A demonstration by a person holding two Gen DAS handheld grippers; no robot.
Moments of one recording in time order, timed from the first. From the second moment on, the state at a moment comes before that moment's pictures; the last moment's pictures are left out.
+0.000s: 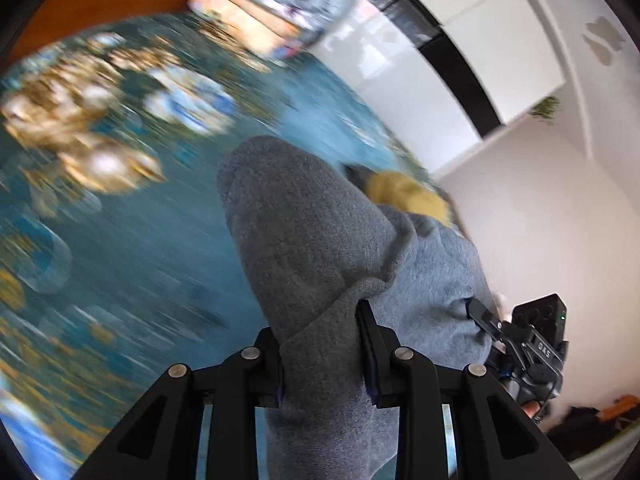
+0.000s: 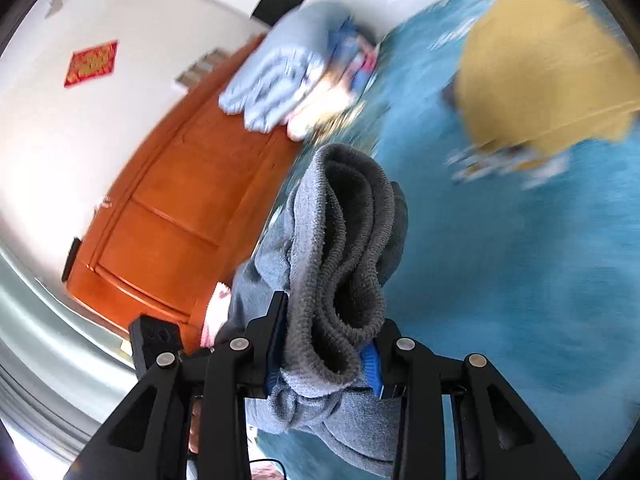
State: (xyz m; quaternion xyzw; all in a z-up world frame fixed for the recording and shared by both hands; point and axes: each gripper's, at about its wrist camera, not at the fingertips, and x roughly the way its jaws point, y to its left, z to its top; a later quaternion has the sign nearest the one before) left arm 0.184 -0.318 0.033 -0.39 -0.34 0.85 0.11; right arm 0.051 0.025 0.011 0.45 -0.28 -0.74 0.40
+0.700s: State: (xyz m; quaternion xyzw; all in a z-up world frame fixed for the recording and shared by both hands) left arm 0.130 -0.551 -0.047 -0.40 -0.38 0.83 -0.08; right arm 0.017 -0.209 -0.109 0.51 -0.29 -0.69 0.43
